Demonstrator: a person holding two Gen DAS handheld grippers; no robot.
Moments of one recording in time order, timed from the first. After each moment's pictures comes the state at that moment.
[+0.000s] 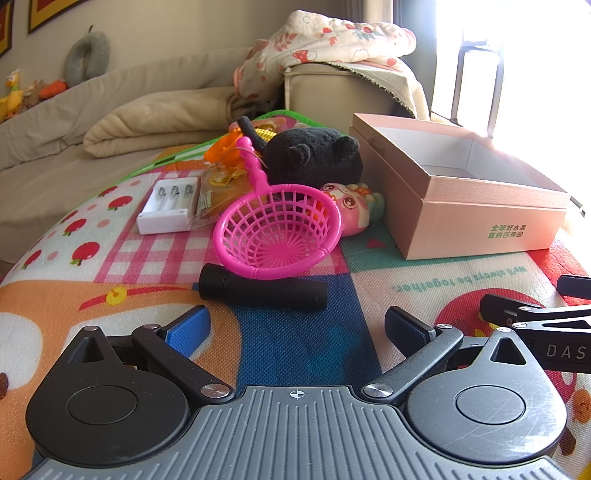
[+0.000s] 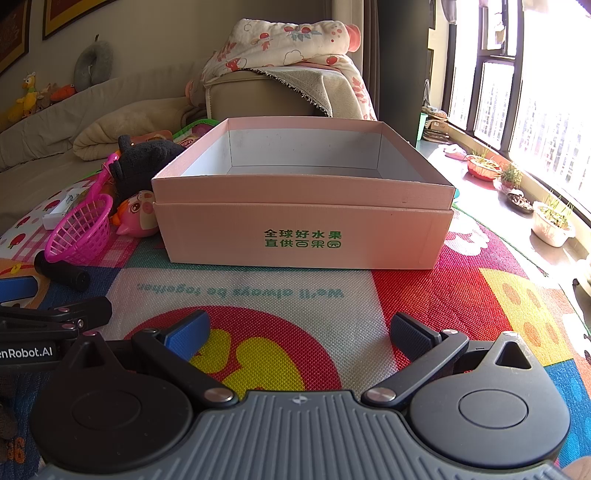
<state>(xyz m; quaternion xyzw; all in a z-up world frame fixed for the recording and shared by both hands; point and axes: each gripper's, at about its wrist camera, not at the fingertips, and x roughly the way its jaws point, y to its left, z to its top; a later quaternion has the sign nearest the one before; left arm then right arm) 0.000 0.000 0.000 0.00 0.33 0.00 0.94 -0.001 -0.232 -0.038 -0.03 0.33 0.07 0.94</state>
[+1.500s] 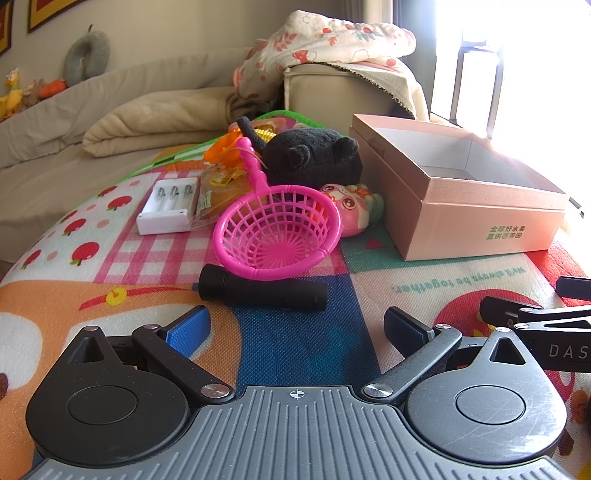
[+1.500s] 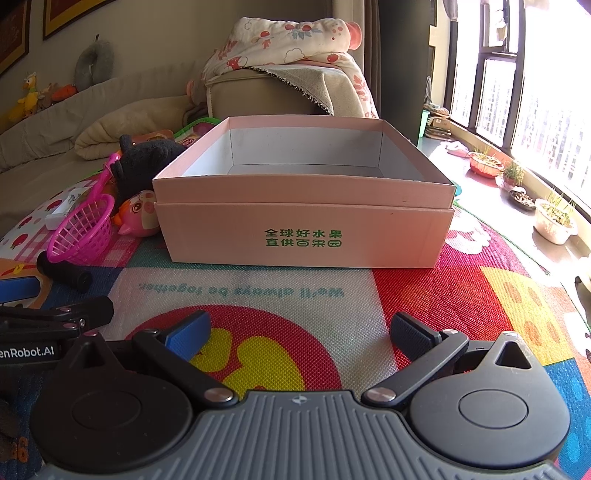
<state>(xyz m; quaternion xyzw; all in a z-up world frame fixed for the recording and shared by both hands) 0.000 0.001 0.000 0.00 0.33 0.00 0.94 -0.002 -0.234 -0.037 -0.02 0.33 0.08 0.94</state>
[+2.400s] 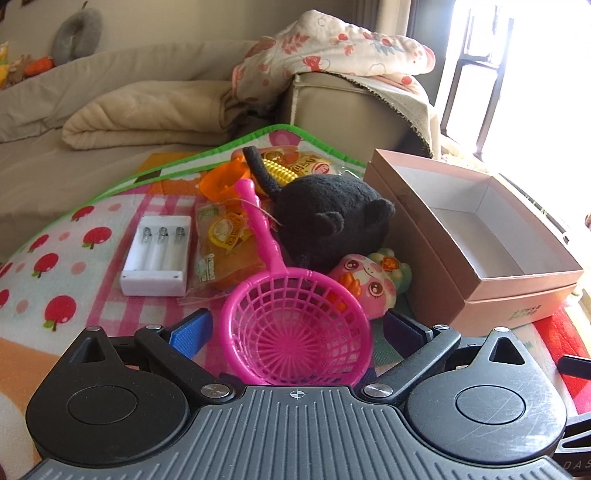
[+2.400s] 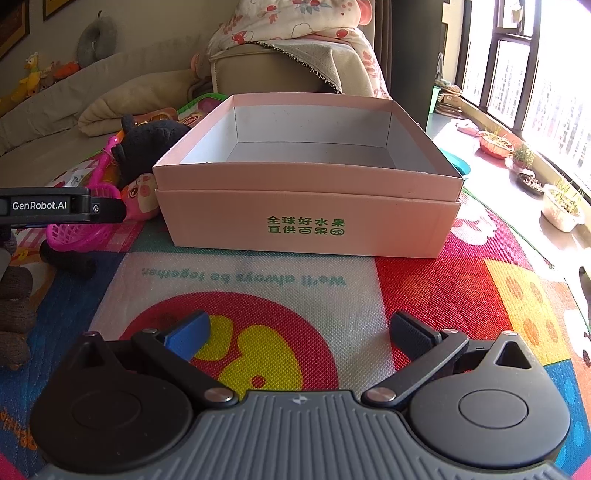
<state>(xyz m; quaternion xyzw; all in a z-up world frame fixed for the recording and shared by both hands) 0.065 0.031 0.020 -0.05 0.34 -0.04 0.94 0.006 -0.233 -0.029 -0.03 0.38 0.08 0.92</state>
